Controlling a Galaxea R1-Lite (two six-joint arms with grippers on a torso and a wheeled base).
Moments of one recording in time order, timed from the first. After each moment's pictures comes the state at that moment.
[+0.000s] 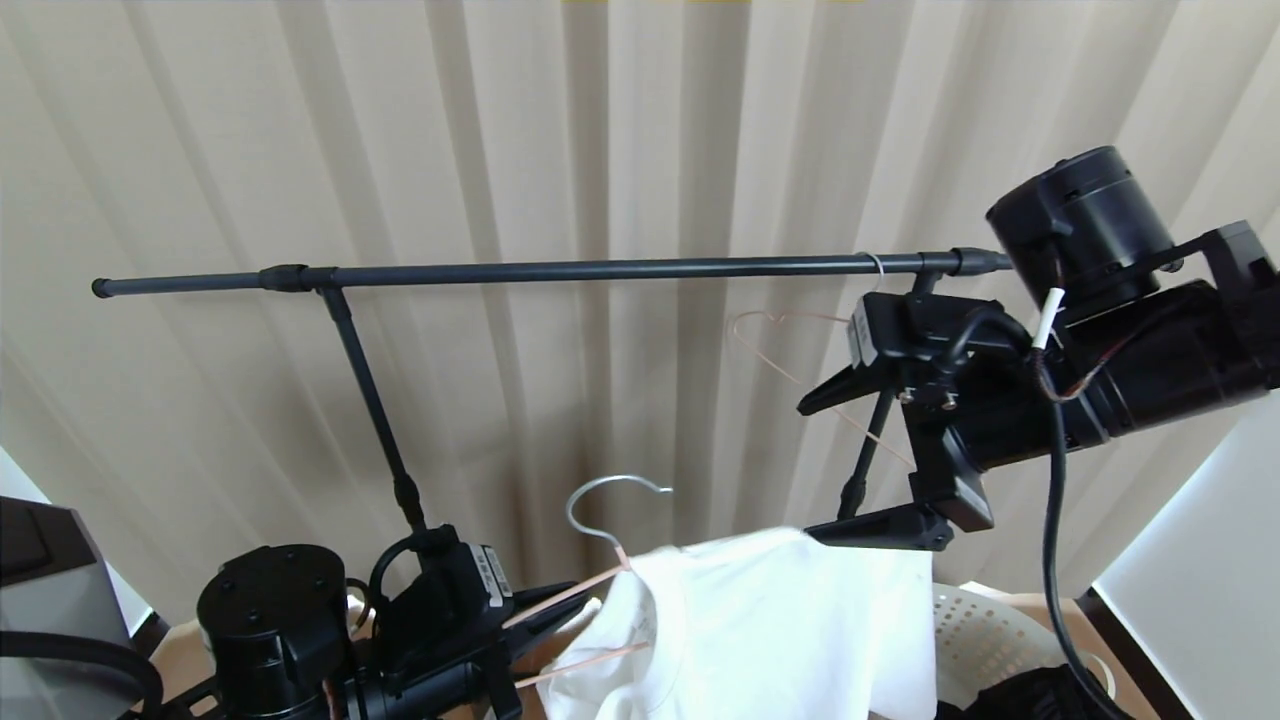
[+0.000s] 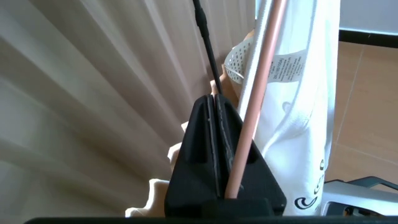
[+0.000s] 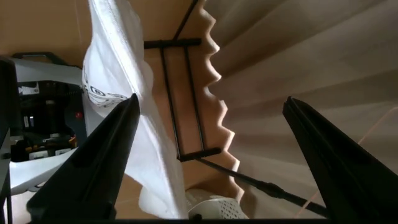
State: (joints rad) left arm -0.59 1.93 -0.11 -1.57 -0.34 0.39; right arm 0.50 1.69 -1.38 0.54 0.42 -0.83
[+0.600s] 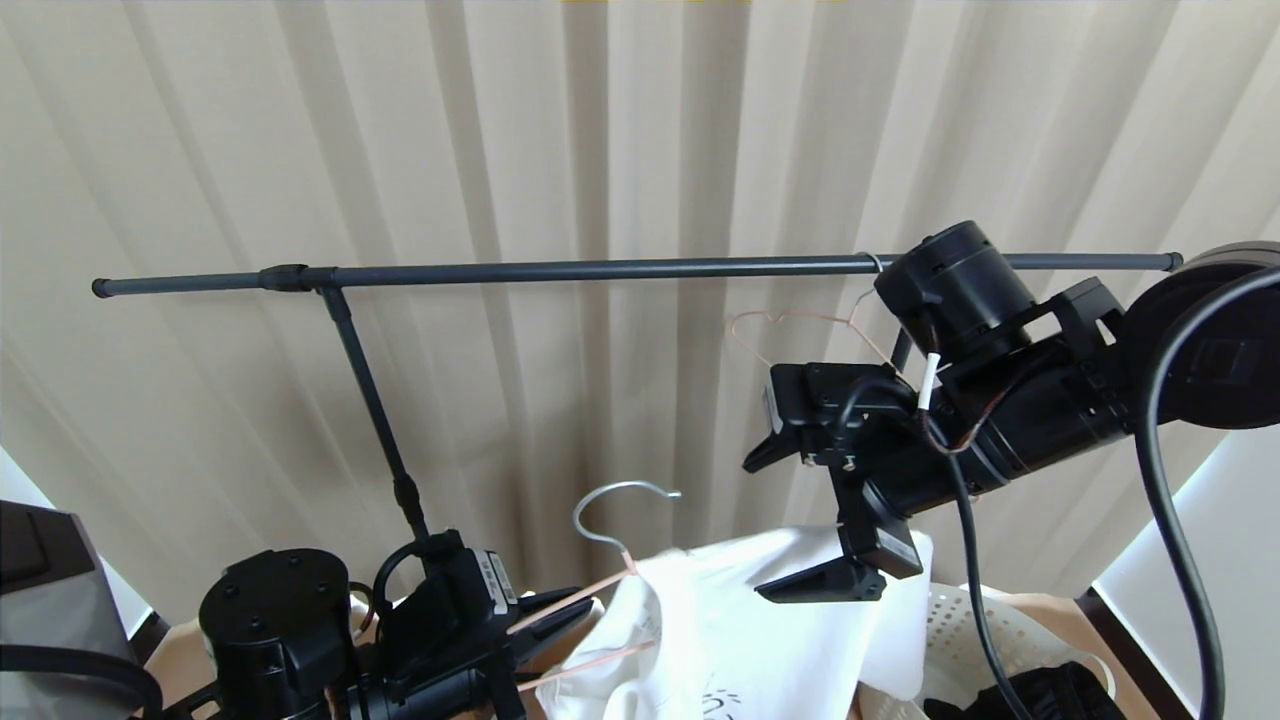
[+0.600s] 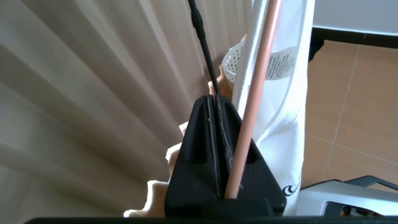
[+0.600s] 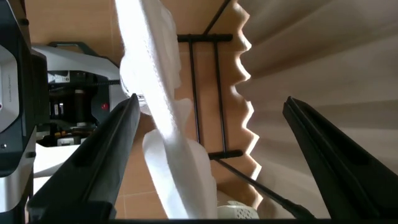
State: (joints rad) left arm -0.60 1.92 -0.11 -1.57 -0.33 0.39; right arm 0.59 1.79 -1.38 0.53 0.42 -0.81
